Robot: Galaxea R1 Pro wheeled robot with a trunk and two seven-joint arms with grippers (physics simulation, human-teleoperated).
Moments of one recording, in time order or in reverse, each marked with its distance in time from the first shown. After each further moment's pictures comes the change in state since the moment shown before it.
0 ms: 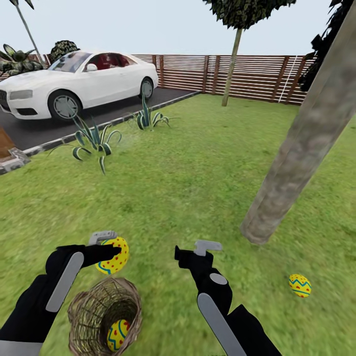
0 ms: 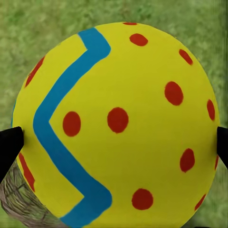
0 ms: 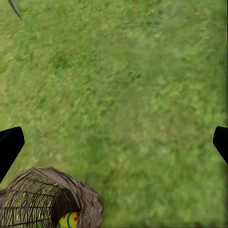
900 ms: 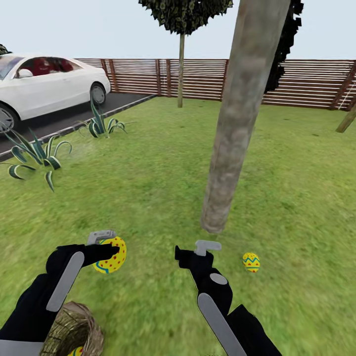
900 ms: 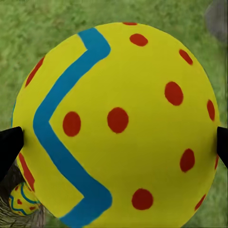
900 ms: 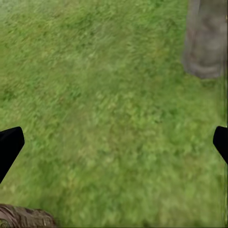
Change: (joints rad) left arm -0.003 -0.001 -0.003 0.001 0.001 -0.009 0.046; right arm 0.000 -0.001 -0.001 0.000 0.000 0.000 0.000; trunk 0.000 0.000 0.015
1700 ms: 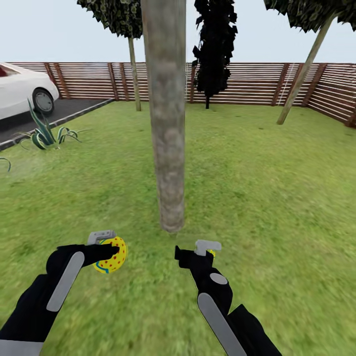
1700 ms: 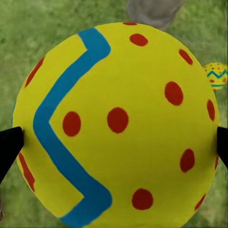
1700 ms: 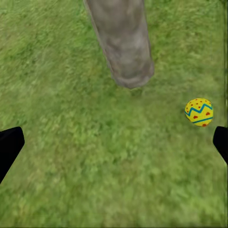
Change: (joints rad) left arm 0.000 -0.001 0.001 0.003 0.000 -0.003 0.001; right arm 0.000 0.001 -0.001 -0.001 0.000 0.000 0.000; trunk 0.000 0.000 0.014
